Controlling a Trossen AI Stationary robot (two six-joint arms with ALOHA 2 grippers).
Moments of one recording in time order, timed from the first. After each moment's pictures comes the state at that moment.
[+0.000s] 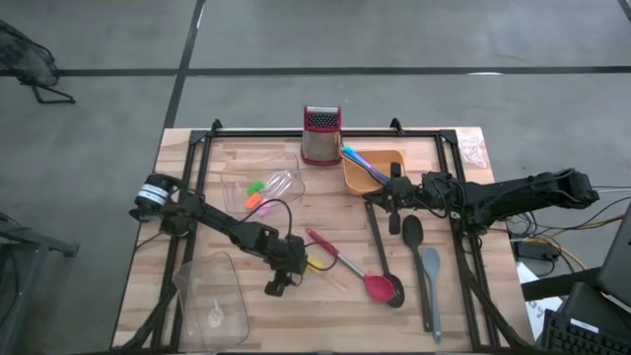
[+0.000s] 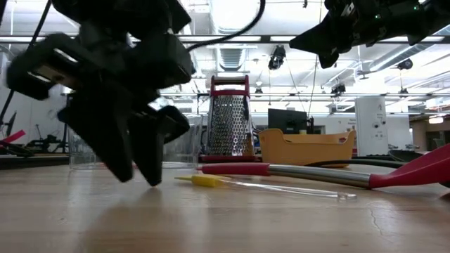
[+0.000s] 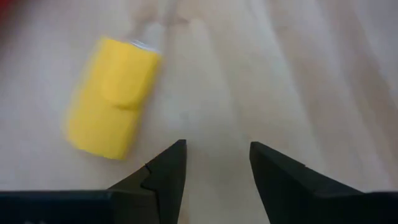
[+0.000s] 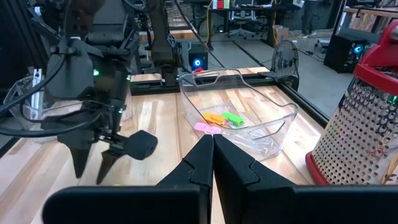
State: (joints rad) left arm -0.30 1.76 0.92 -0.12 0.21 -0.08; right arm -0.03 0.96 0.45 0.35 0.07 0.07
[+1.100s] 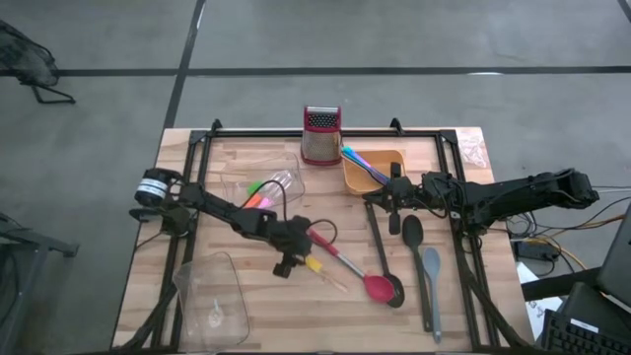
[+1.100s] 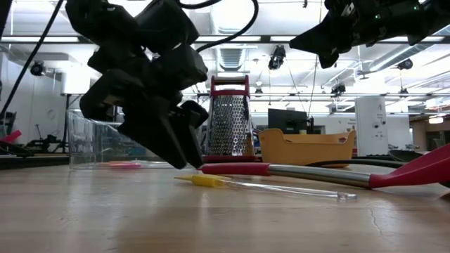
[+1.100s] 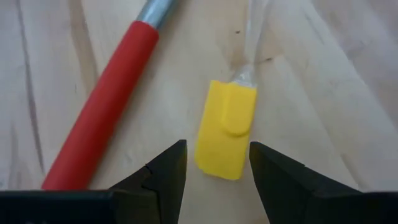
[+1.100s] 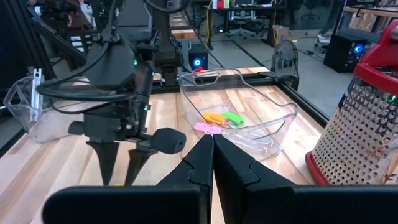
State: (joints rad) left arm -0.16 1.73 0.86 0.04 0.15 0.13; right arm -0.03 0.96 0.45 0.35 0.07 0.07
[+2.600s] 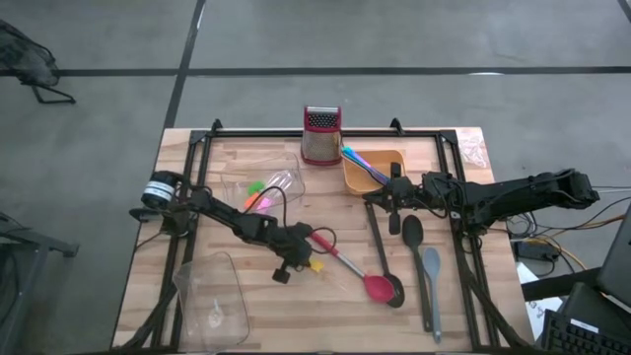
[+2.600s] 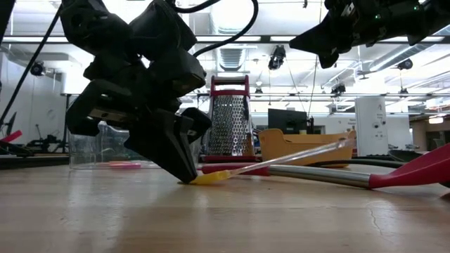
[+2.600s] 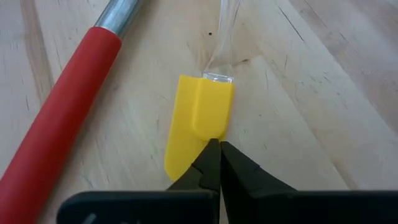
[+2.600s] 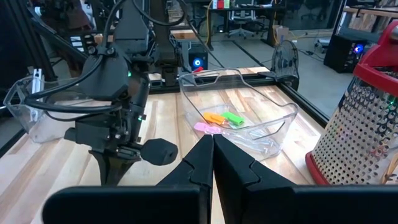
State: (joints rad) left arm -0.19 1.81 0.83 0.15 0.18 0.16; right arm -0.03 0.96 0.45 0.35 0.07 0.07
